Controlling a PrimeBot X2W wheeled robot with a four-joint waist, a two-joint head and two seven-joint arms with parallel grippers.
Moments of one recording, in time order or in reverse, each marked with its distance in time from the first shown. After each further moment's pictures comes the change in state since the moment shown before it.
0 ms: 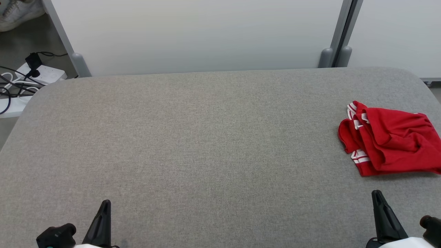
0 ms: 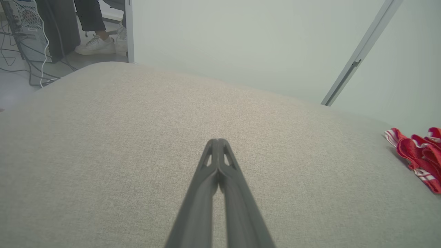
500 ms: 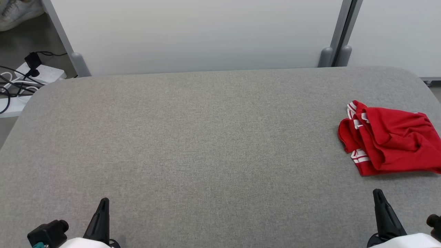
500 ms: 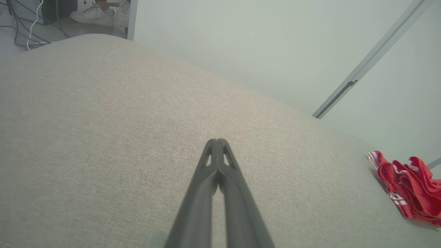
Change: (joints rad) left arm -0.021 -0.034 0.047 0.030 -0.131 -0.044 0.042; right arm -0.024 -0.005 0.000 0.025 0.178 0.000 0.026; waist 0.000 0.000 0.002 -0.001
